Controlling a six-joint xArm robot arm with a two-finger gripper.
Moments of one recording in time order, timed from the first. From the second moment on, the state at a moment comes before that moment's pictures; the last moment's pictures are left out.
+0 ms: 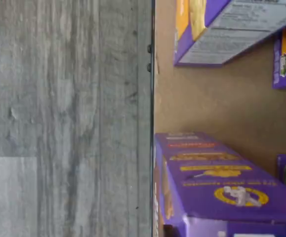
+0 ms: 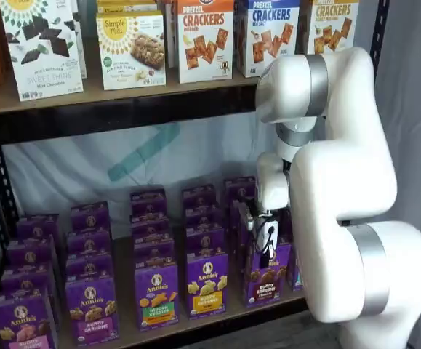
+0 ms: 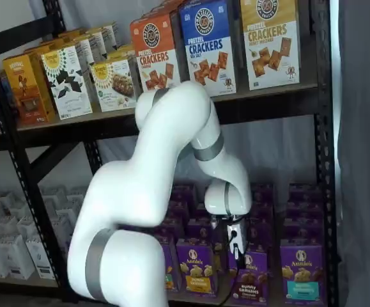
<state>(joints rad) -0.14 0.95 -1.31 -0.06 0.31 -1.65</state>
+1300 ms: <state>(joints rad) -0.14 0.59 -0.87 -0.16 0.25 -1.55</state>
